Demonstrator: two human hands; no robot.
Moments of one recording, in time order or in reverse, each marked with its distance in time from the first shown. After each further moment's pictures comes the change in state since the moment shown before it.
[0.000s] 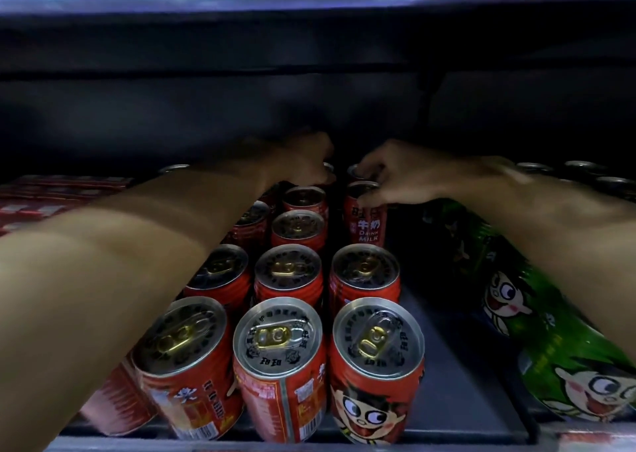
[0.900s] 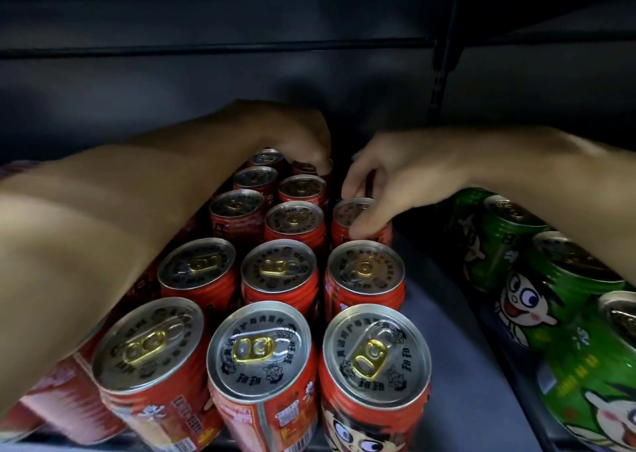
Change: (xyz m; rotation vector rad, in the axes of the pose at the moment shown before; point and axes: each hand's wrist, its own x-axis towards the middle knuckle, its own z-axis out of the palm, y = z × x) left_hand 0.000 -0.009 -0.015 -0.189 -0.152 -0.079; right_hand -0.031 -0.035 -0.016 -0.003 -0.217 -0.111
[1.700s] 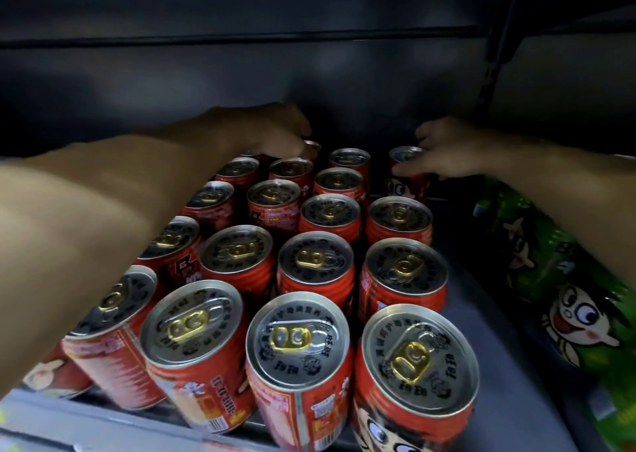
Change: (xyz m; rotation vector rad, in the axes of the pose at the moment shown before) left_hand -0.031 -0.059 -0.011 0.191 0.041 -0.143; right_hand 0.069 0.057 0.010 0.174 0.265 0.281
